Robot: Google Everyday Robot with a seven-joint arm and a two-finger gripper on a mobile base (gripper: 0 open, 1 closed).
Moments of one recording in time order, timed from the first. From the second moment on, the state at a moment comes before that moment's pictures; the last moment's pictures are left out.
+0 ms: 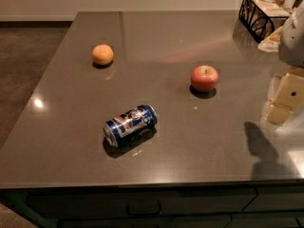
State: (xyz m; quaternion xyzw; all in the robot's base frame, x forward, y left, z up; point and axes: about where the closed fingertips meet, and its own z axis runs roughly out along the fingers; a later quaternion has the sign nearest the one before) arm 0.438 -0.217 0.976 -0.60 0.78 -0.03 0.16
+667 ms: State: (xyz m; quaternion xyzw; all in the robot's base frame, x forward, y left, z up) arm 0.458 -0.179 0.975 -0.63 0.75 -0.01 0.20
